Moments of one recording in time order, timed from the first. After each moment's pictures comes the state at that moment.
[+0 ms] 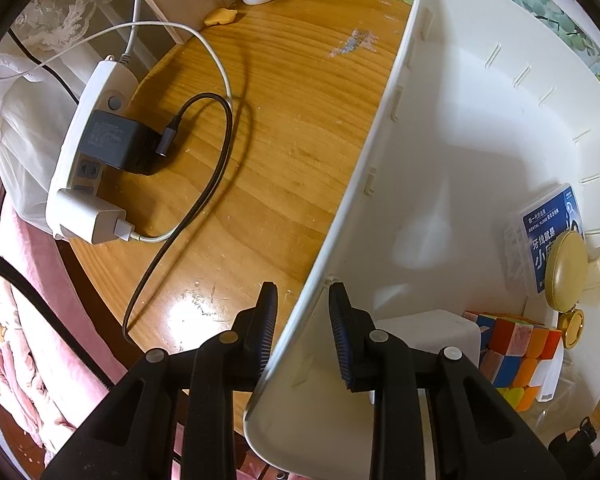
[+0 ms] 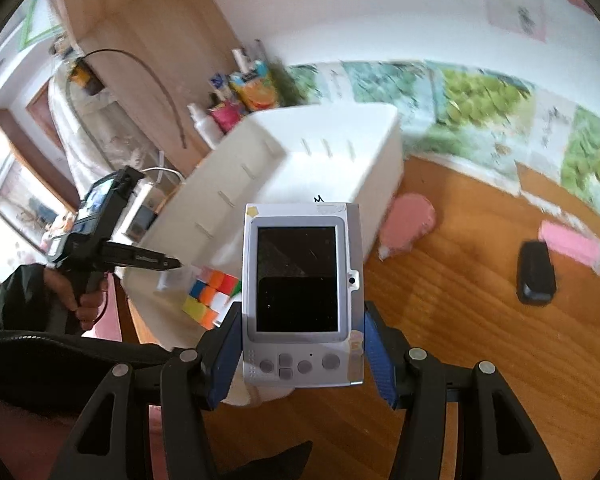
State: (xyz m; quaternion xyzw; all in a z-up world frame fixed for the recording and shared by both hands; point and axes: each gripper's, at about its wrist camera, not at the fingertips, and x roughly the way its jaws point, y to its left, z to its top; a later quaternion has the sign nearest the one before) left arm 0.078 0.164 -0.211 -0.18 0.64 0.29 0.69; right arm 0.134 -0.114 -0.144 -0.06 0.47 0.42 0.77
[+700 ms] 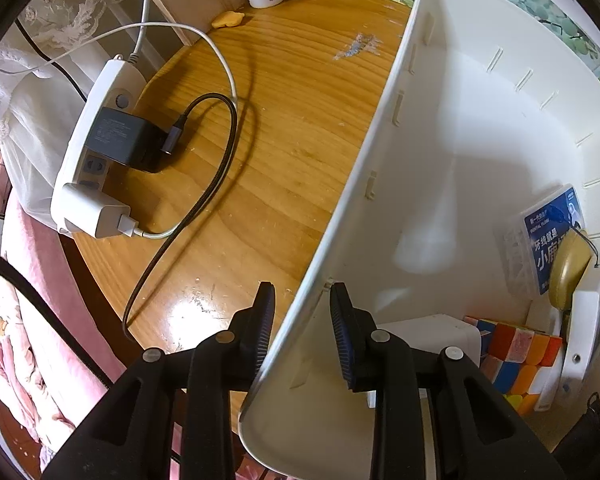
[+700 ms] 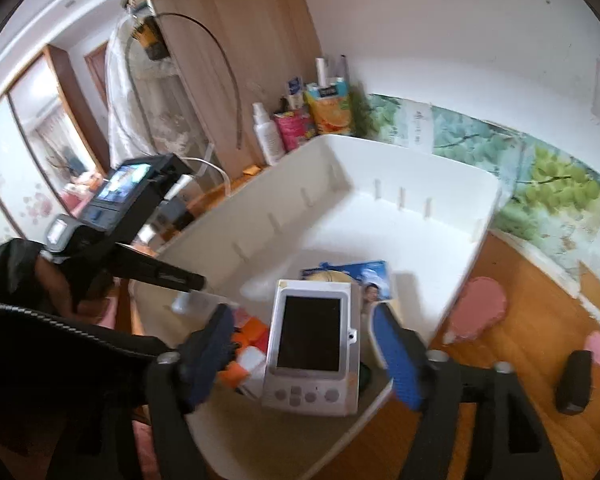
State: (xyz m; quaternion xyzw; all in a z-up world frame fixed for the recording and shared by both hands) left arm 0.074 0.155 -0.209 -0.17 0.64 0.30 0.69; right arm 0.129 -0.052 -0.154 -0.13 0.38 0.49 0.77
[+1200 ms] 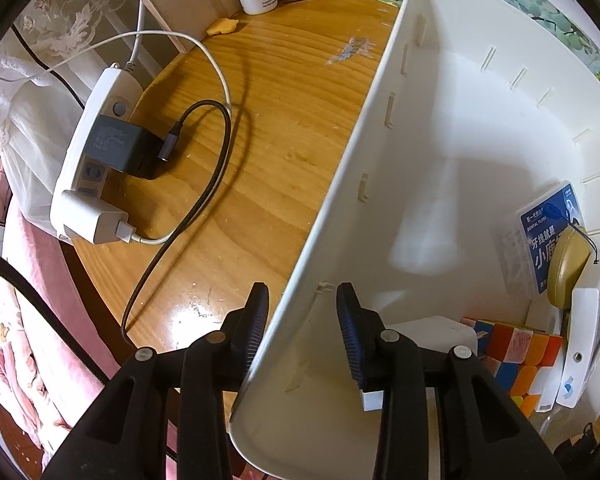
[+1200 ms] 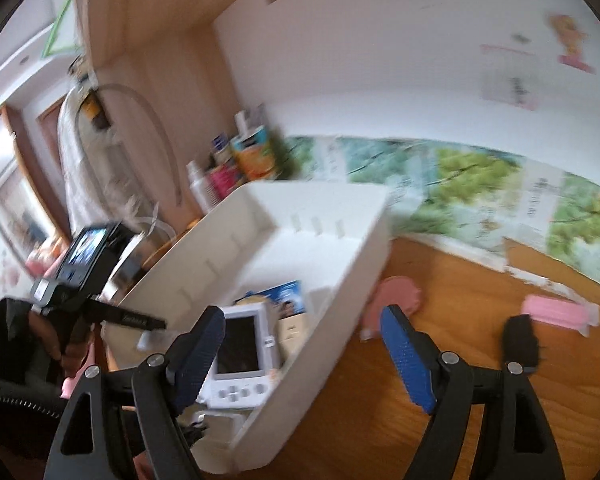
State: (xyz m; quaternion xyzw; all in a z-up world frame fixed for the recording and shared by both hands) left arm 0.075 0.147 -0.206 -0.16 0.63 0.30 0.70; right arm 0.146 -0.116 -0.138 -0.04 0.35 0.40 0.85
